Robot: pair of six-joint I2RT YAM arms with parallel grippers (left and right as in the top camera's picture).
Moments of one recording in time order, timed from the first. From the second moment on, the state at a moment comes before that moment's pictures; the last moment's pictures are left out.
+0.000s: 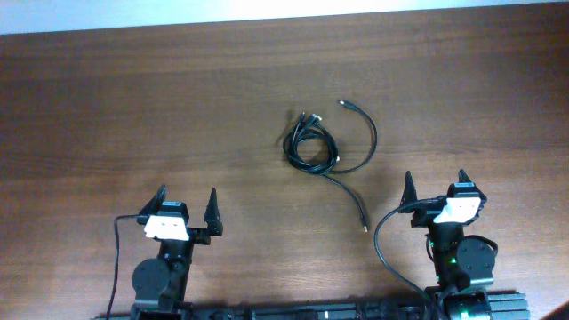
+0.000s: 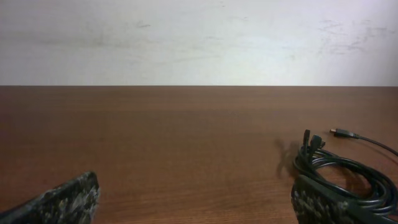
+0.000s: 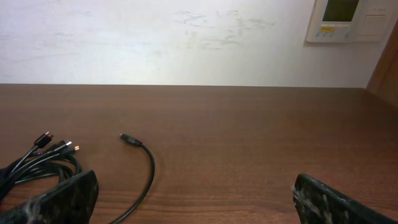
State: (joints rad) left arm -0.11 0.01 0.01 -0.07 0.02 -0.04; right arm 0.02 0.01 0.01 -0.07 0.06 -0.01
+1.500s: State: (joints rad) left arm -0.11 0.02 0.07 -0.18 0.02 -0.04; right arm 0.02 0.01 0.01 -0.07 0.06 -0.01
